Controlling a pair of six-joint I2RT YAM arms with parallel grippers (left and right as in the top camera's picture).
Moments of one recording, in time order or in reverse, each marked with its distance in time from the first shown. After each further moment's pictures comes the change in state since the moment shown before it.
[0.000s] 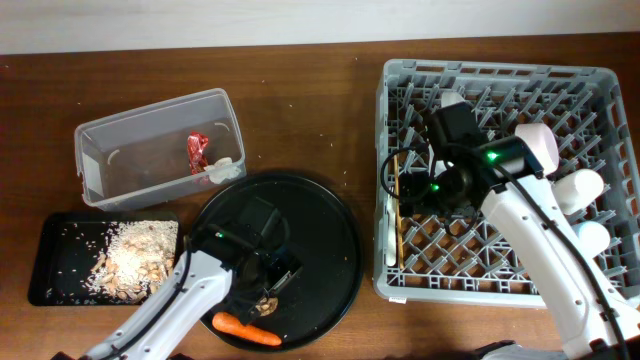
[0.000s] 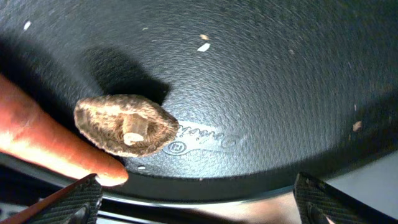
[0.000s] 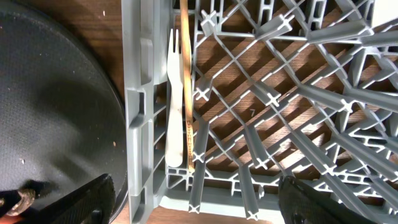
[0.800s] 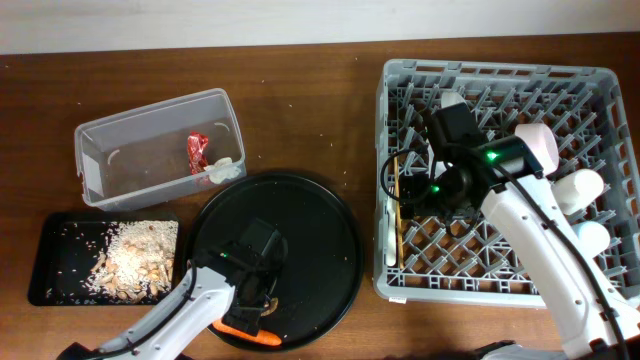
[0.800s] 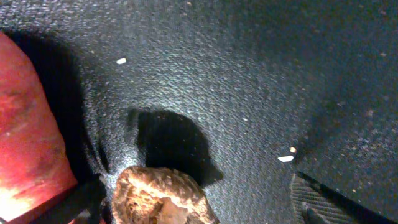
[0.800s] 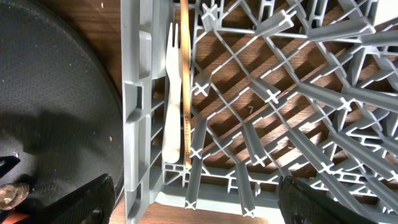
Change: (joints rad) left arm -0.016 0.000 -0.190 0.196 -0.160 -0.446; right arm 0.000 0.001 0.000 -0.011 0.000 -0.023
